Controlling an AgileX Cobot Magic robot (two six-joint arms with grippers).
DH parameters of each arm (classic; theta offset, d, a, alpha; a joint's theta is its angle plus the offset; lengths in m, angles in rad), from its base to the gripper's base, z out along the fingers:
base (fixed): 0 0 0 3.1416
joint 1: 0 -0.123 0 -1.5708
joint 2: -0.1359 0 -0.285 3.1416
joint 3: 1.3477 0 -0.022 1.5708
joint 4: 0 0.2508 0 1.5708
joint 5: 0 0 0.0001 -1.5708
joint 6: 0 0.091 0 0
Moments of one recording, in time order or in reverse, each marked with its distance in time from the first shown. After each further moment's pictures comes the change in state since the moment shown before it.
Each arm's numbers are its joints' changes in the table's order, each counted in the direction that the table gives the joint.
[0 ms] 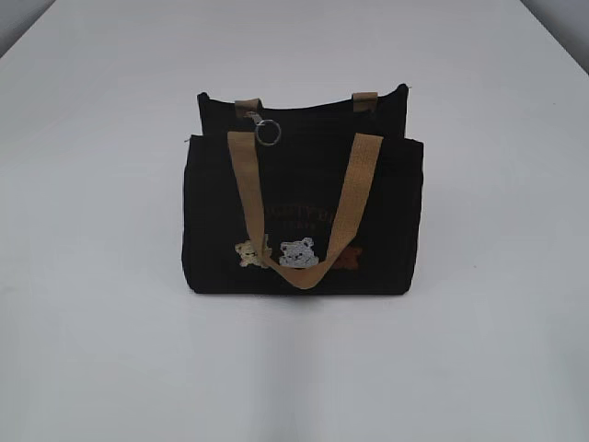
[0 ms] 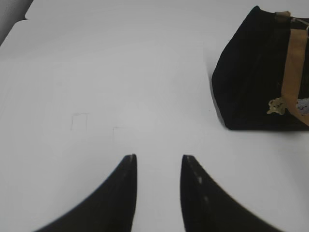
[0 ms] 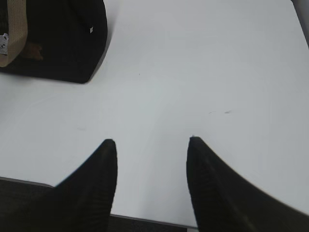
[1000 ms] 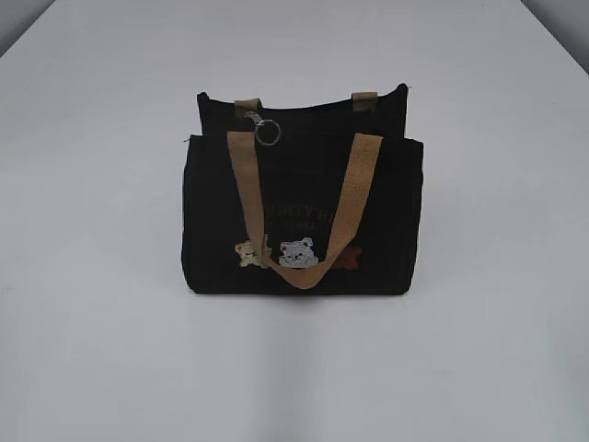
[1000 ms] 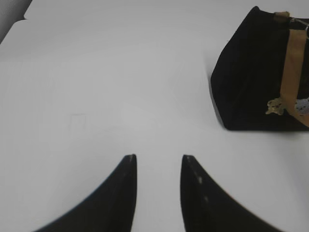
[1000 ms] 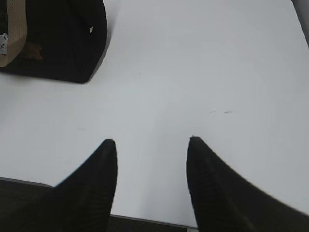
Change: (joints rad) left arm 0.000 0.000 0.000 -0.011 0.002 0.000; right arm 0.000 0.000 0.000 0.000 0.000 0.000
